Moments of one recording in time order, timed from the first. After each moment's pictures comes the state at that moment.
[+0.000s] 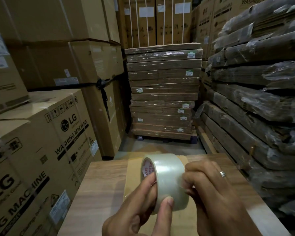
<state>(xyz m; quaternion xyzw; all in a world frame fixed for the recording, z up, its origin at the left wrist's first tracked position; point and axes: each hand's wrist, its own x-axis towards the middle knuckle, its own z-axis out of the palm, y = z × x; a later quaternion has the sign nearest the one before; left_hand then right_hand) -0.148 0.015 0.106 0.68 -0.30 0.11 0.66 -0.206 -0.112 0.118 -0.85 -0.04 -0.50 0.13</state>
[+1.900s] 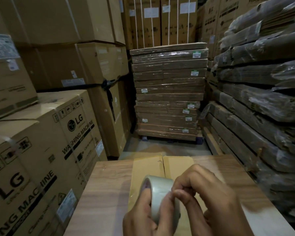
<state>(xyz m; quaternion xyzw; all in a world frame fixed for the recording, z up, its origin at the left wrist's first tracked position) -0.138 0.011 0.089 0.76 -0.24 0.12 0.59 -0.195 -0.095 0.126 -0.85 -0.03 -0.45 0.27</state>
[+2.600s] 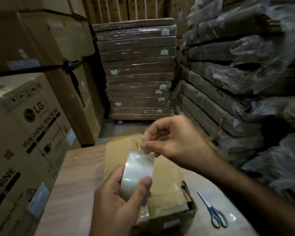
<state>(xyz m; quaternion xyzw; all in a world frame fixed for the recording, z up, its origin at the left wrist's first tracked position) -0.132 0.015 0.075 0.70 -0.29 -0.06 0.65 -0.186 -0.133 0.160 -0.85 0.10 -0.21 0.47</state>
